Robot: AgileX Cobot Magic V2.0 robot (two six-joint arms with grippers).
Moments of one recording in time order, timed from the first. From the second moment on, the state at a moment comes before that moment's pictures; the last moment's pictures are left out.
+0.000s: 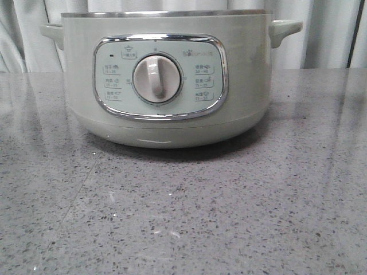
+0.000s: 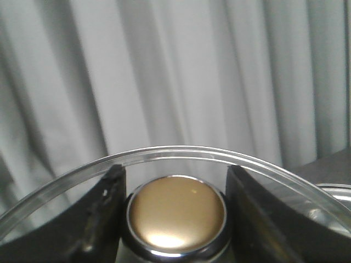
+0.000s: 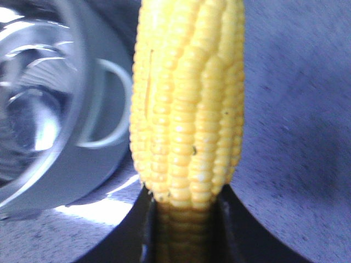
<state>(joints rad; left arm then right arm) -0.36 0.88 -0.89 0.25 0.03 -0.13 0.01 1.34 -1.53 0.26 1.25 -0.11</state>
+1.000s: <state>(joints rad) -0.24 0.61 -0.32 0.14 -0.10 -0.12 0.43 1.59 -1.65 0.27 1.07 -0.07</state>
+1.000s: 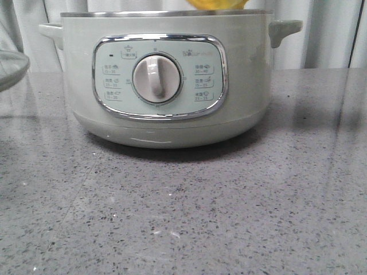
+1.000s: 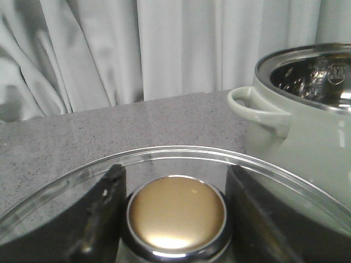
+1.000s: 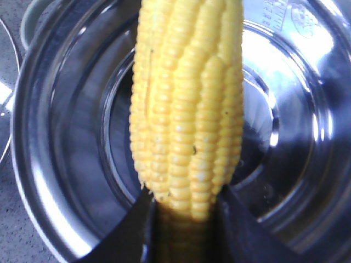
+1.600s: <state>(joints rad) -0.24 1.04 -0.32 -0.01 -0.46 -0.03 0.43 1.68 -1.66 0.27 1.06 -0.07</state>
